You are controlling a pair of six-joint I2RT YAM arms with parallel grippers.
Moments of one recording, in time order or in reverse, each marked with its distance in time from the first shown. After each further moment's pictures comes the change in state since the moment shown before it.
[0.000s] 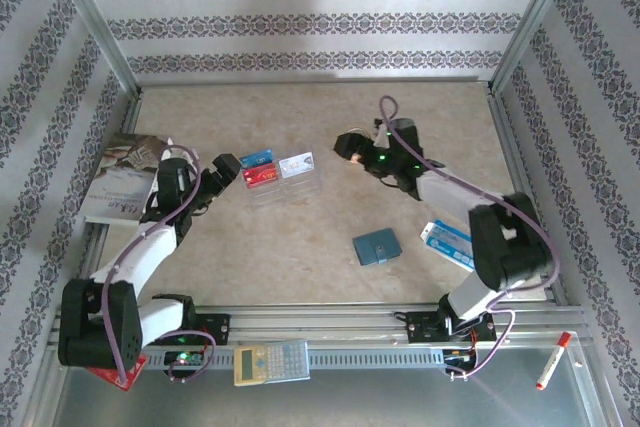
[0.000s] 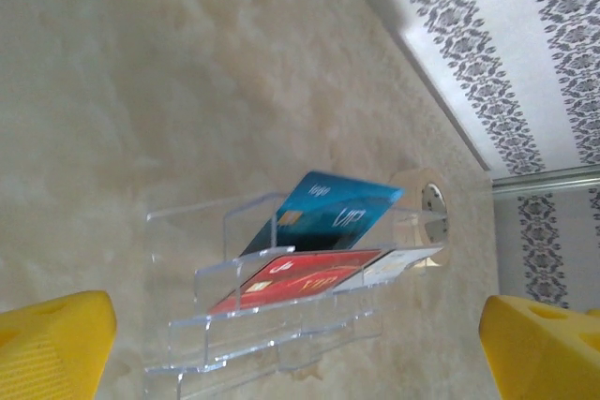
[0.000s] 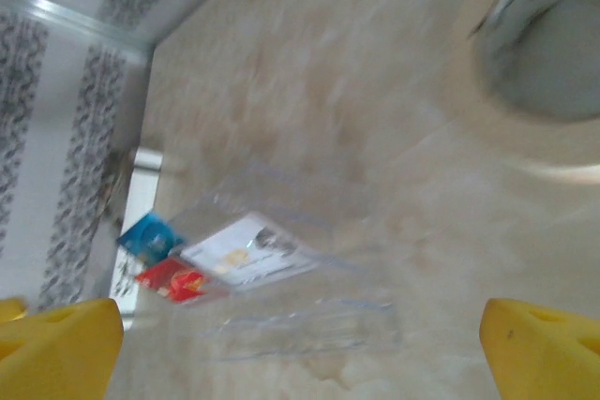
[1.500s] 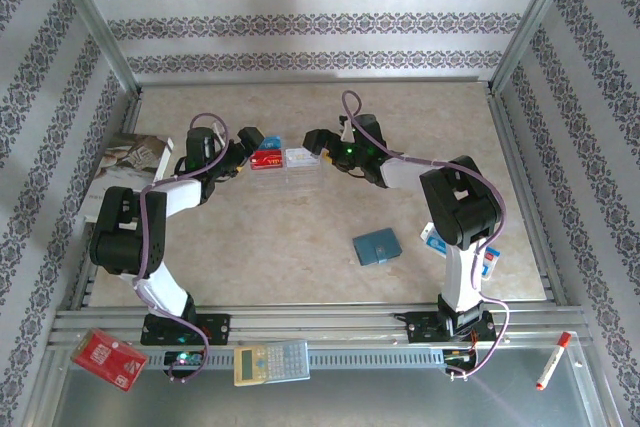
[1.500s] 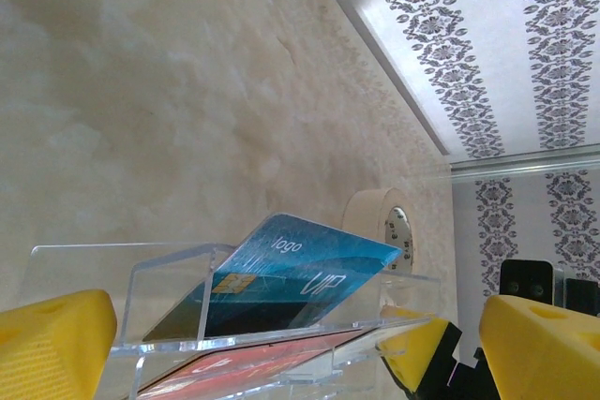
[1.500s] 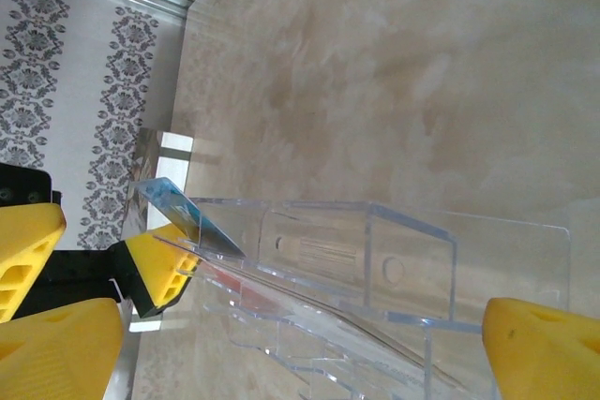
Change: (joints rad) left arm -0.065 0.518 0.289 0.285 0.093 -0.061; right arm 0.082 0.340 0.209 0.197 -0.048 0.080
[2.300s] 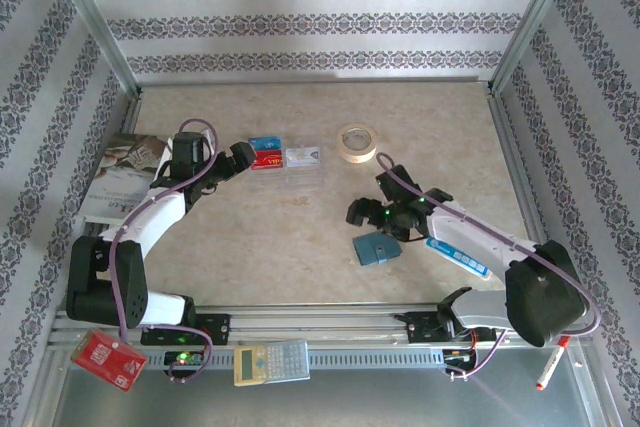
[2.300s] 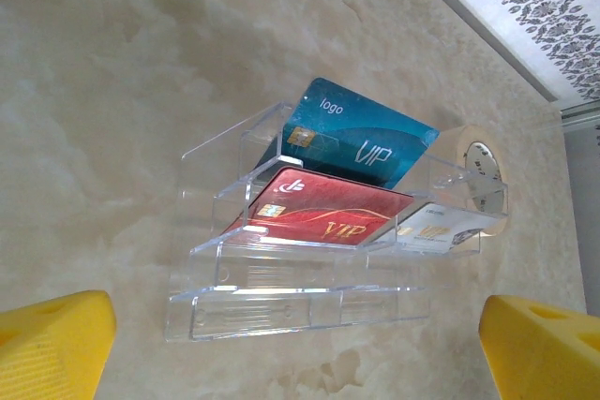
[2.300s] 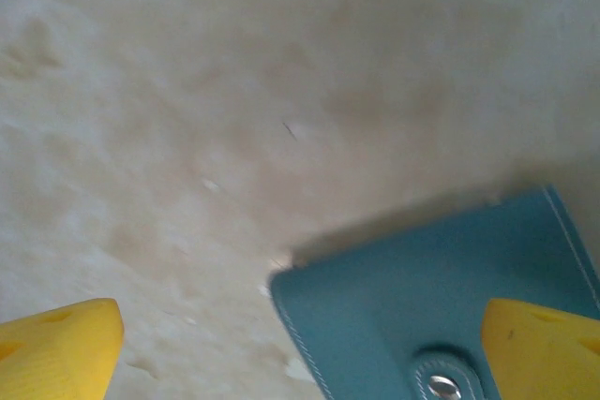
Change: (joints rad) left arm 0.008 -0.311 -0.022 -0.480 -0.117 0.296; right arm 0.101 -0.673 -0.415 -0.920 0.320 -0.074
